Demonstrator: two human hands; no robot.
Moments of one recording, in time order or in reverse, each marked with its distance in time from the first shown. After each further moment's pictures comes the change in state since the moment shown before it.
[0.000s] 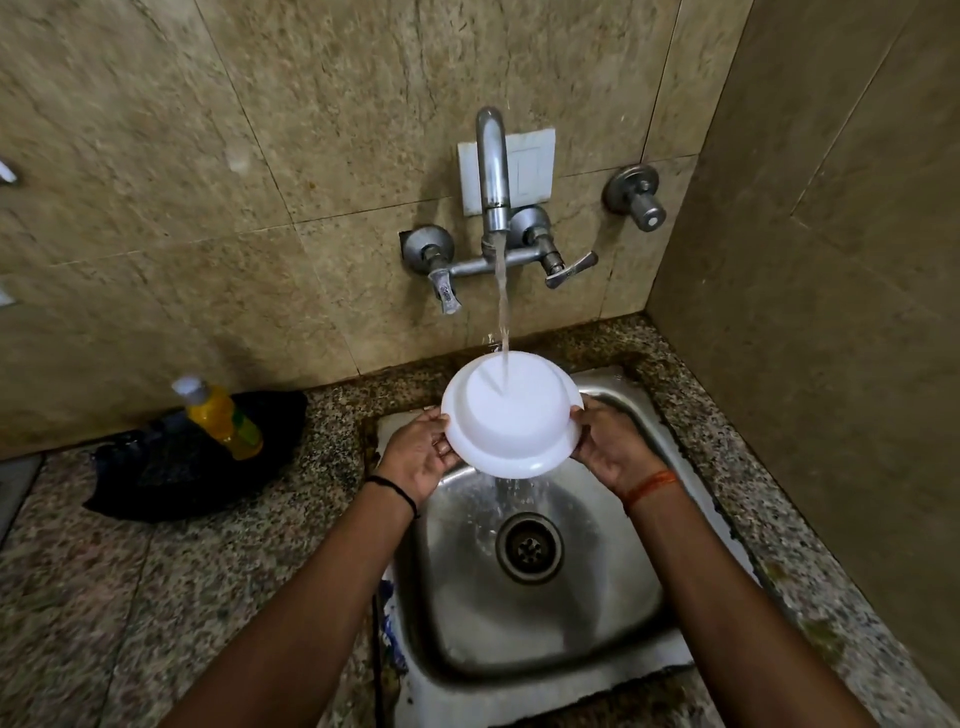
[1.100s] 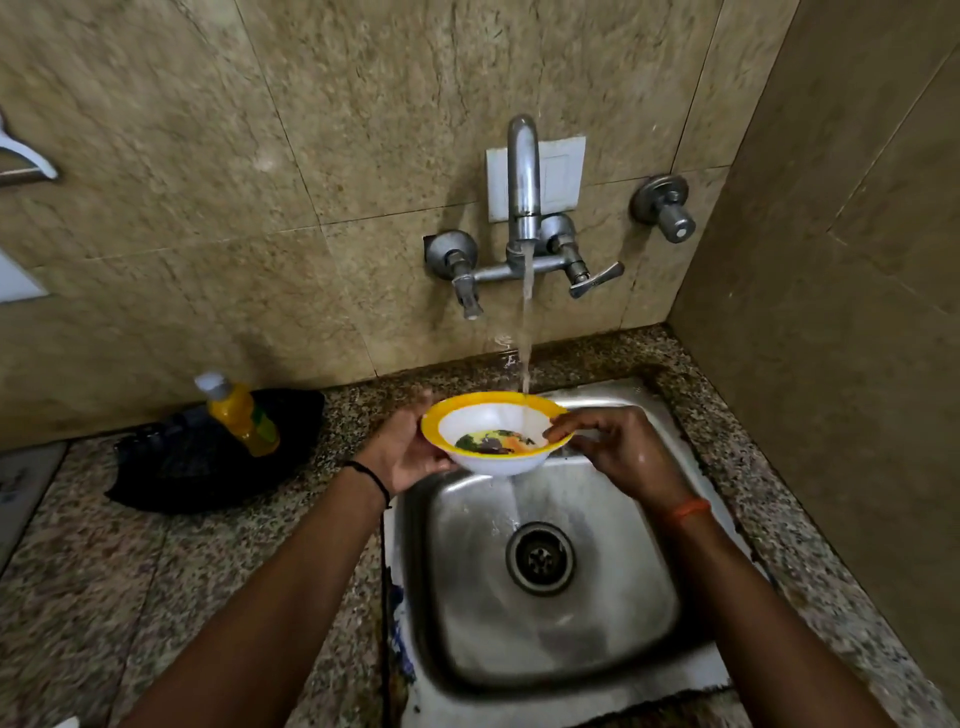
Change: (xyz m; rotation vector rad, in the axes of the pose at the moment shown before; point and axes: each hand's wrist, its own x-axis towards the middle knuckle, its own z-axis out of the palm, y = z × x) left_hand 0.015 0.030 -0.026 0.101 -0.095 -0.146; right_hand -0.011 -0.005 -0.013 -0.856 -0.265 -0.776
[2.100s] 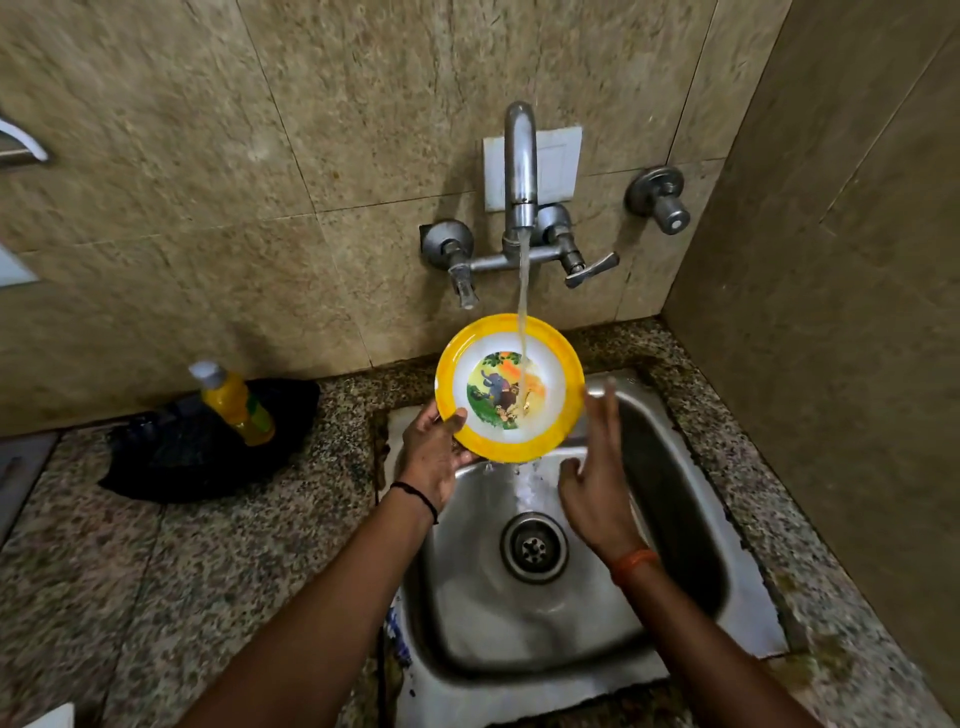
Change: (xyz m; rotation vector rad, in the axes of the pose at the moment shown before) left_hand 0.001 -0.048 0.023 -0.113 0.034 0.361; right_hand -0.044 -0.014 0.053 -0.138 0.324 0.131
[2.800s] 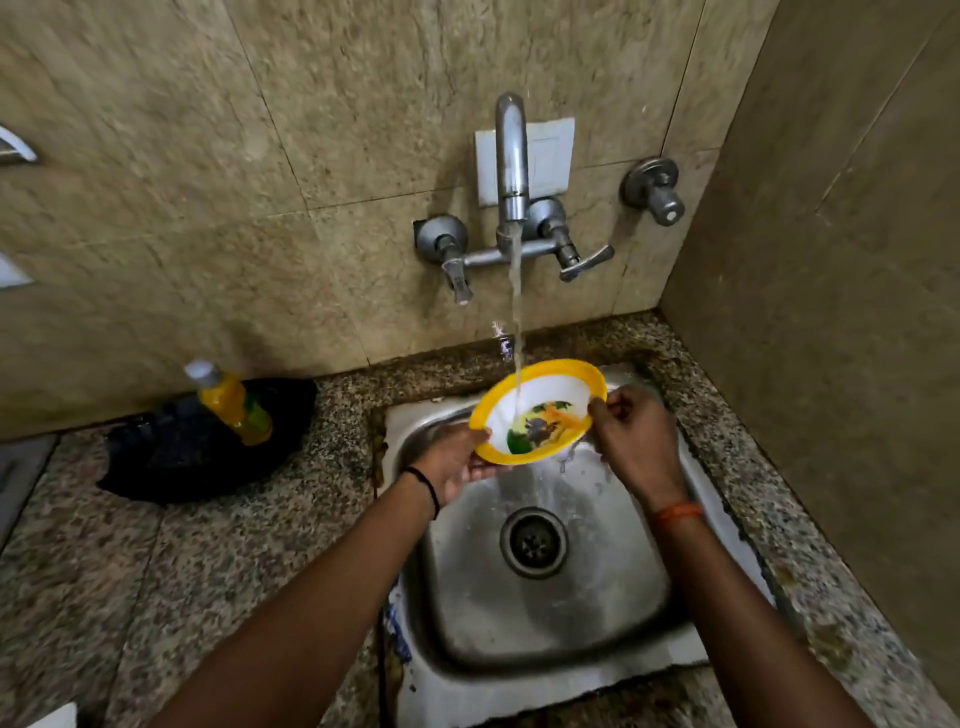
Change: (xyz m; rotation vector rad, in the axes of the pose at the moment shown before) left_hand -0.004 -0.005 0.017 0.307 -0.058 -0.341; right_hand 0.041 -0.010 -0.044 -0.071 0.099 0.264
